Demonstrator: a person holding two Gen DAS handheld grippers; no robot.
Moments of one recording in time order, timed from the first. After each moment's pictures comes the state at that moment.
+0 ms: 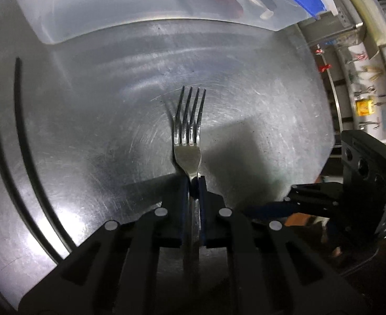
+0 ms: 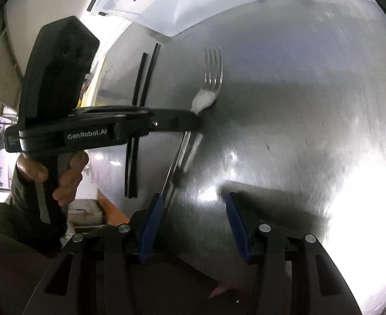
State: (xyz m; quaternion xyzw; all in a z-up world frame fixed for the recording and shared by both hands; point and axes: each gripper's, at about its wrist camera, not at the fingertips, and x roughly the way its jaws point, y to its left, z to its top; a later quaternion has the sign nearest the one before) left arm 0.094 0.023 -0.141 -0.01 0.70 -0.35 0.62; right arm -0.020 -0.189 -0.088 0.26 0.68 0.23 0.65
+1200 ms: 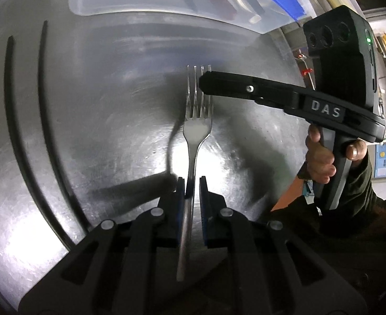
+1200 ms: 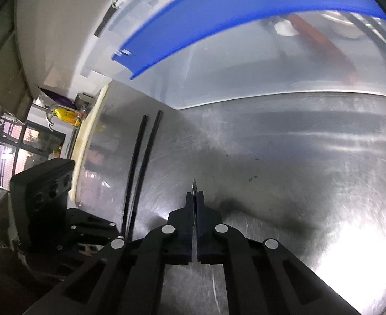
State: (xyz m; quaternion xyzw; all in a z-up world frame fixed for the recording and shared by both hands) left arm 0.051 0.104 -0.122 -0.05 0.68 -0.38 0.63; right arm 0.063 -0.182 -0.084 0.24 0.61 0.23 0.72
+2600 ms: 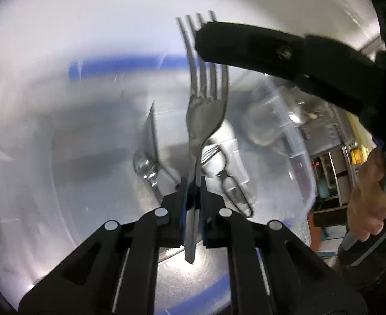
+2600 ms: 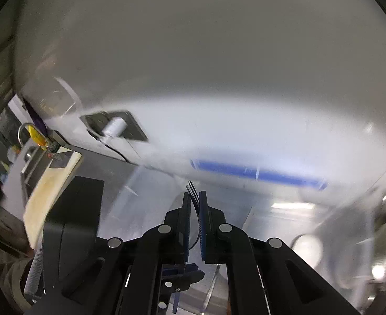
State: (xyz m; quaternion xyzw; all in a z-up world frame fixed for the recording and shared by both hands) left arm 0.316 -0.050 -0.028 -0.05 0.59 -0.34 0.73; right arm 0.335 -0.234 0.052 0.09 0.52 0.18 0.83
